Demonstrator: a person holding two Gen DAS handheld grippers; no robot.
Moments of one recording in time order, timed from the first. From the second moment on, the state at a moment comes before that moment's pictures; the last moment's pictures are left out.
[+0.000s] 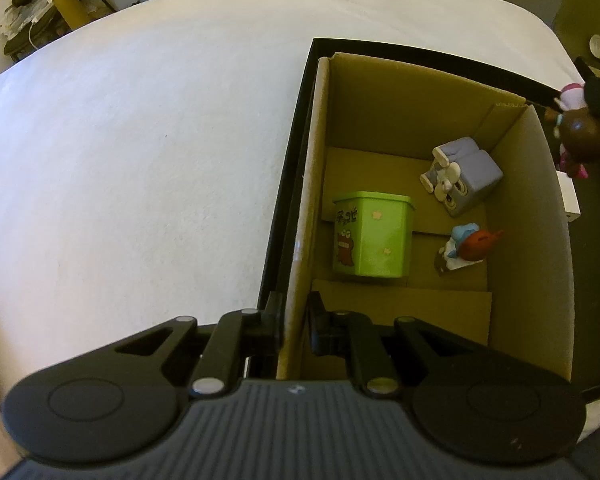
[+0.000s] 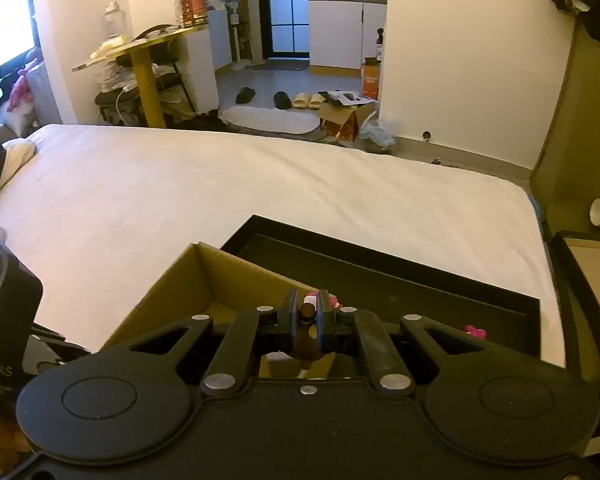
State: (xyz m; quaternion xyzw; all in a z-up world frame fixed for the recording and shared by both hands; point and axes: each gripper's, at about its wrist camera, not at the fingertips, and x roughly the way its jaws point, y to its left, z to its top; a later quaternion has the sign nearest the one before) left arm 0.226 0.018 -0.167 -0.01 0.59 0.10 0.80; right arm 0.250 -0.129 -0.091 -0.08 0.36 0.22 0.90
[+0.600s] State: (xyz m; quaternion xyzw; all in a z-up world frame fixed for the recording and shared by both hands) left arm 0.224 0.023 -0.165 -0.02 0.59 0.09 0.80; right arm 0.261 -0.092 -0.111 -0.09 0.39 0.25 0.88
